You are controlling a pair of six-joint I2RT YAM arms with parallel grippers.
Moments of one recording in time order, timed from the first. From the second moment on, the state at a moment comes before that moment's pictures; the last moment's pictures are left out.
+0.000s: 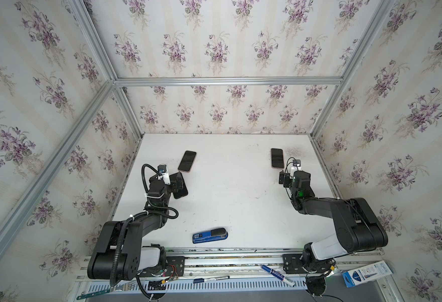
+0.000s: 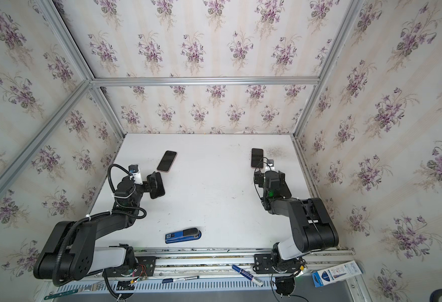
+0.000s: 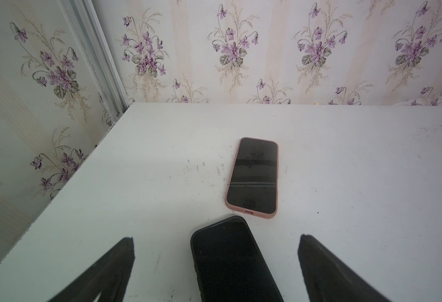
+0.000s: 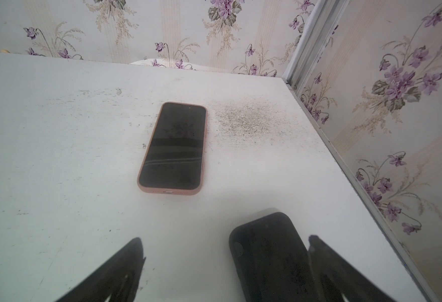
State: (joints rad) left arm -0.03 1.32 0.30 0.78 -0.11 0.02; right arm 0.10 1.51 0.44 0.66 0.32 -0.03
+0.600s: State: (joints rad) left arm -0.03 1.32 0.30 0.78 -0.11 0.02; right arm 0.10 1.51 0.44 0.66 0.32 -0.03
